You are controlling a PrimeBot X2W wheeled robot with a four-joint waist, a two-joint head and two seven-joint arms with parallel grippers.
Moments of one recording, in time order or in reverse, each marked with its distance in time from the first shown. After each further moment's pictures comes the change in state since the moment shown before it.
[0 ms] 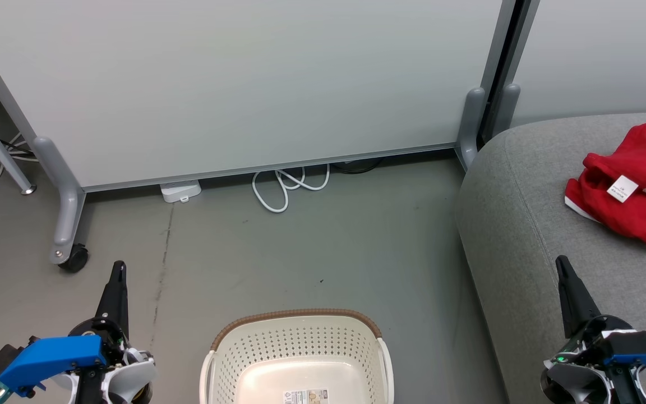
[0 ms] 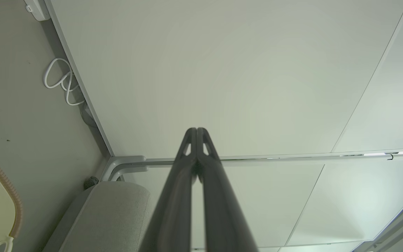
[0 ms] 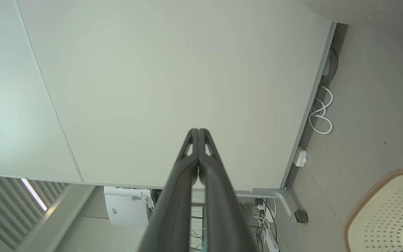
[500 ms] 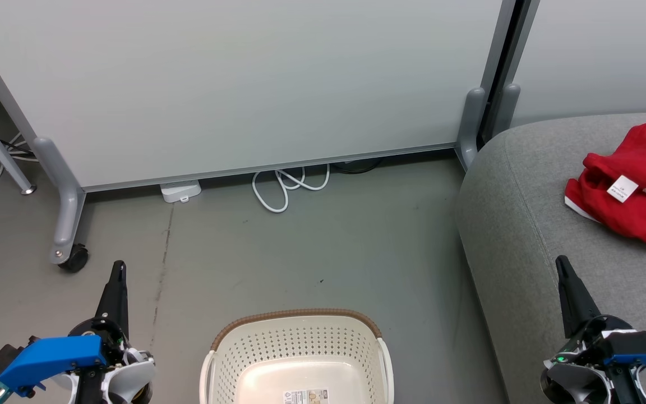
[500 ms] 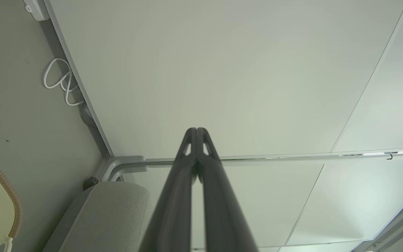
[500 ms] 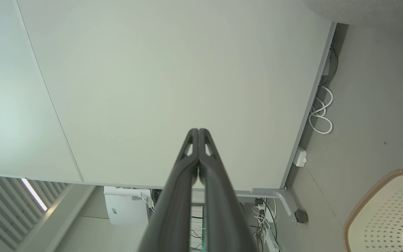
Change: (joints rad) left arm 0.000 0.000 0.000 0.000 0.000 -0.003 0.000; right arm 0.000 0.000 0.000 0.000 0.000 0.000 0.000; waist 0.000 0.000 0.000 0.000
